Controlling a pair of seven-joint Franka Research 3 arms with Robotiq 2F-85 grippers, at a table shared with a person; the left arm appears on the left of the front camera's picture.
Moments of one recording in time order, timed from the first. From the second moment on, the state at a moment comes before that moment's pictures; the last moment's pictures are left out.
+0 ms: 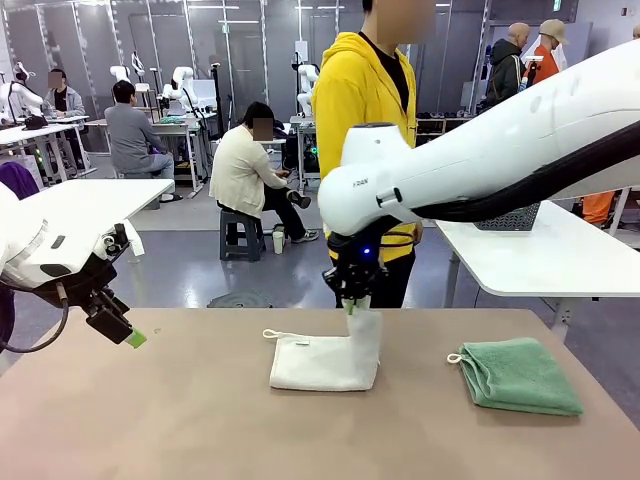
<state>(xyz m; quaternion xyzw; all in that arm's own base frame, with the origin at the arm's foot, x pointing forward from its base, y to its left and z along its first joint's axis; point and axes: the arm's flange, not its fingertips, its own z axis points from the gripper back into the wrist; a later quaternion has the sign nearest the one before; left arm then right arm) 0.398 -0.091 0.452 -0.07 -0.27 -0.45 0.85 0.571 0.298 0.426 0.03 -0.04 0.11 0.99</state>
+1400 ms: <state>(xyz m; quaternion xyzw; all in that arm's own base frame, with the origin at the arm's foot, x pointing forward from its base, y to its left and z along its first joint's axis) 0.398 -0.091 0.452 -0.07 -0.27 -0.45 0.85 0.606 0.388 0.346 0.08 0.04 0.13 0.99</state>
